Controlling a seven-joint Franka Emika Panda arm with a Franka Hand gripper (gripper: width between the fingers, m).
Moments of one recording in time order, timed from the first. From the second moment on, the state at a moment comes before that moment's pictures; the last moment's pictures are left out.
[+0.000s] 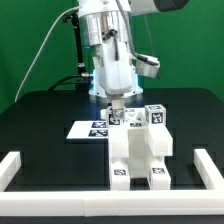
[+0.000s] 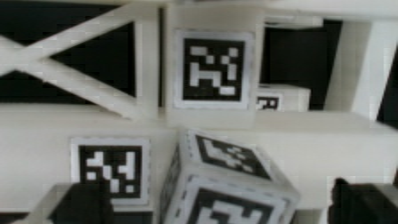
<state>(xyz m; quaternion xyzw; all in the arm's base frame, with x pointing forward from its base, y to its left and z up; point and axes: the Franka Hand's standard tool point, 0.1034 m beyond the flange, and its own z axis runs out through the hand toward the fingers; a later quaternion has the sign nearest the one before) 0.556 -0.011 0.117 -0.81 0.58 -0.05 0.08</state>
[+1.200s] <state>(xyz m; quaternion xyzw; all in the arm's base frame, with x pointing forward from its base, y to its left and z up) 0.554 -0.012 0.113 -0.96 0.29 -0.06 0.04</state>
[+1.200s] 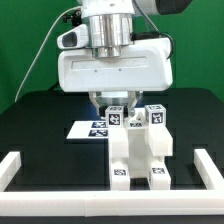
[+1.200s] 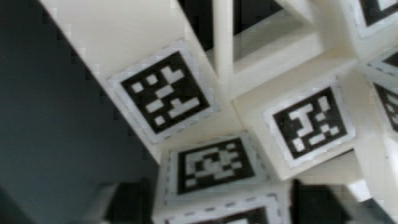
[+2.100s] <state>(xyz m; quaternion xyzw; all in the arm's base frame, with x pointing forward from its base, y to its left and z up) 0.554 -0.004 0.114 -0.70 0.71 -0.01 0.07</state>
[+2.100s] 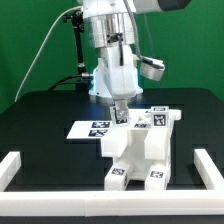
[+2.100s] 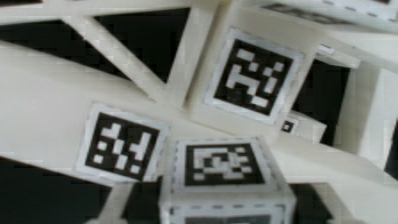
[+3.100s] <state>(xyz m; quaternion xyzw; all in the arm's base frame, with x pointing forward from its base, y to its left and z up) 0.548 0.003 0.109 -0.92 0.38 -0.02 0.06</state>
